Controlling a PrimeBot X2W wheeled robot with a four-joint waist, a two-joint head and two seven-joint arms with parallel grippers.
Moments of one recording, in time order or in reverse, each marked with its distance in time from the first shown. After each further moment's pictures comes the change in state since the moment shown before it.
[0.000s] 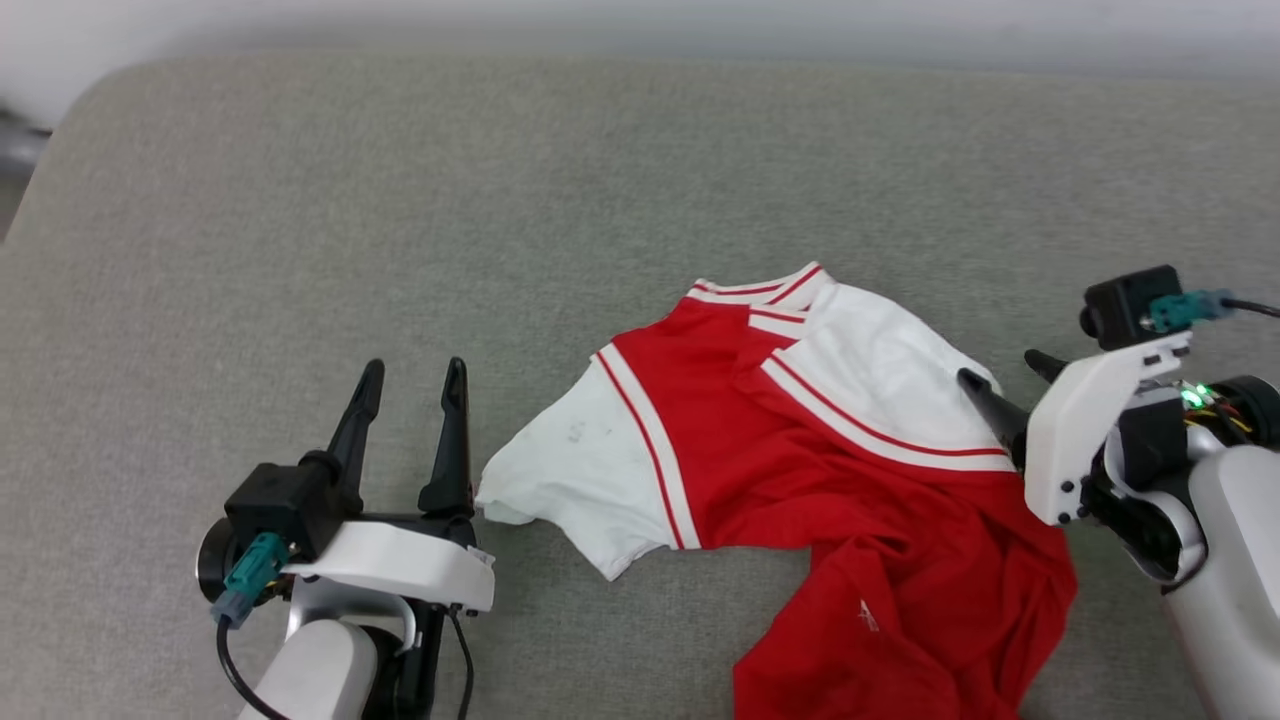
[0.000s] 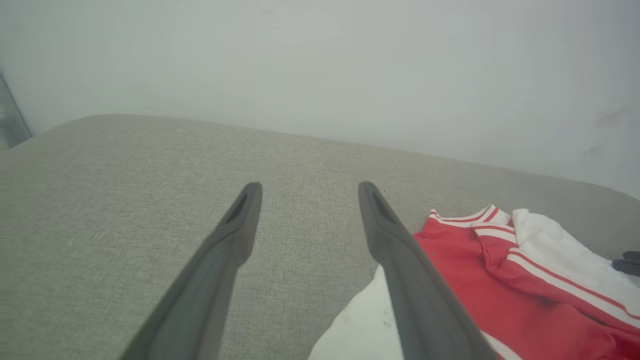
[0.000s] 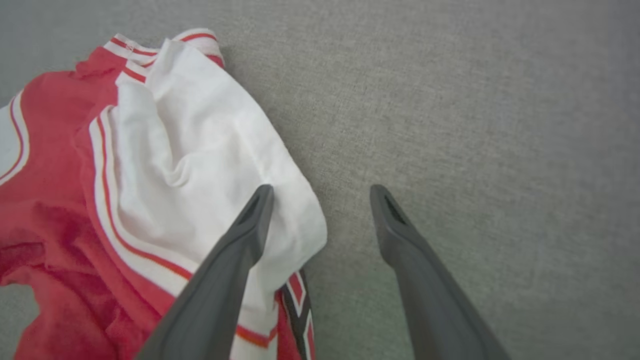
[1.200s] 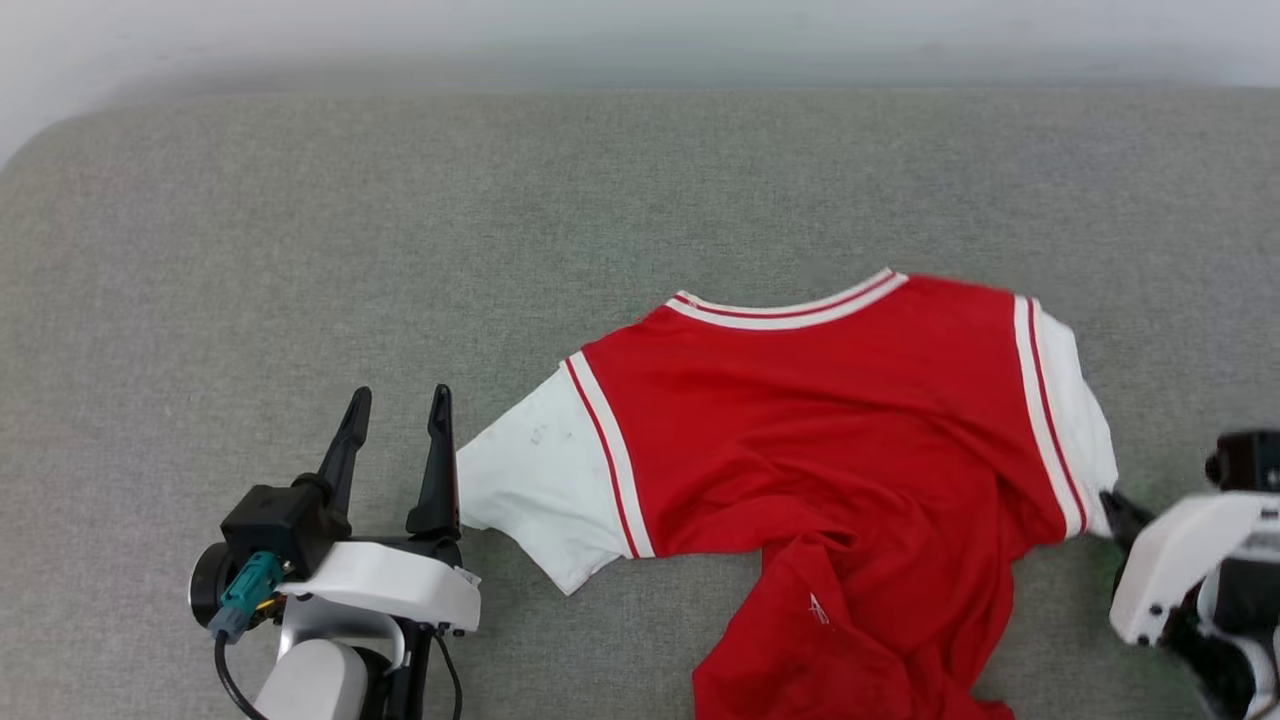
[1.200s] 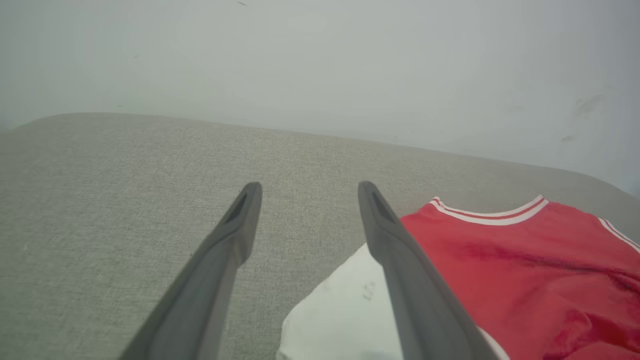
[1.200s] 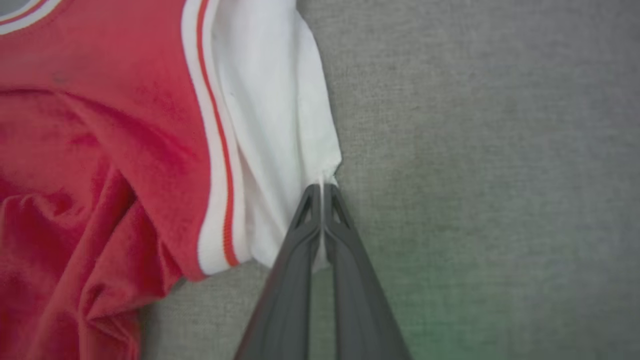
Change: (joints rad) left arm 0.031 -0.055 0.093 0.063 0.074 -0.079 -0.002; right arm 0.236 0.063 -0.307 0.038 -0.070 0.000 -0.074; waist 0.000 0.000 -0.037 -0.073
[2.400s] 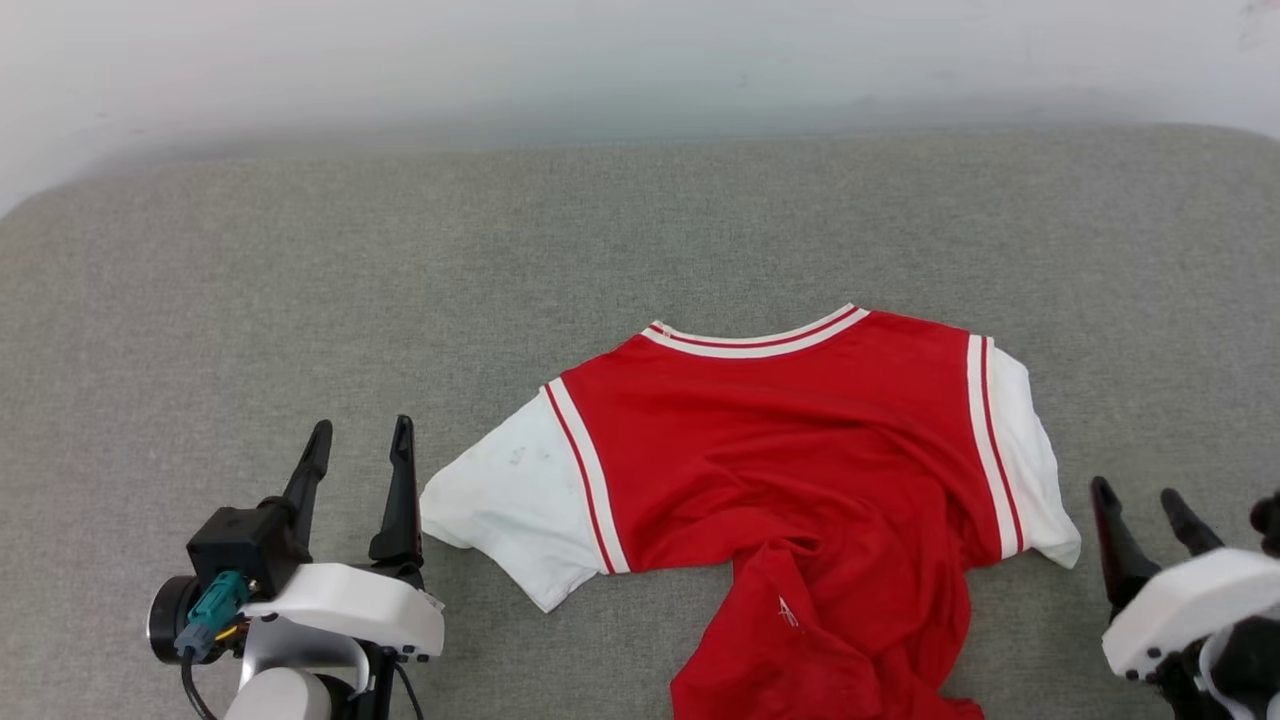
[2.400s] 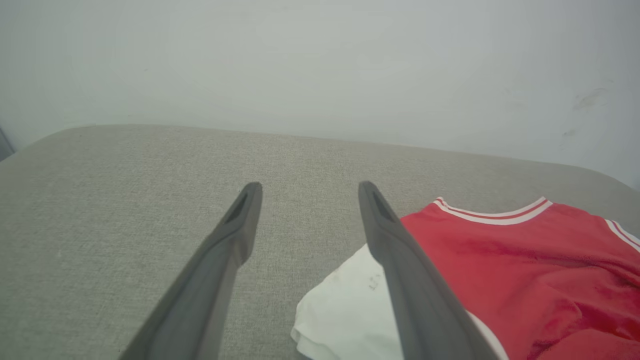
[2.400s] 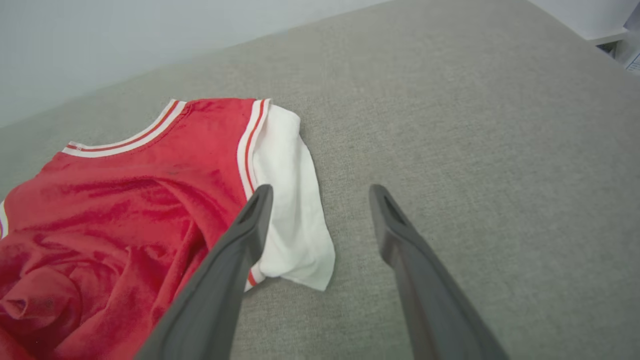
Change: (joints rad) left arm 0.059 0.059 0.016 -0.039 -0.018 0.040 0.051; right arm 0.205 0.216 -0.163 -0.317 -0.108 0.000 -0.208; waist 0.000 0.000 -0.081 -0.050
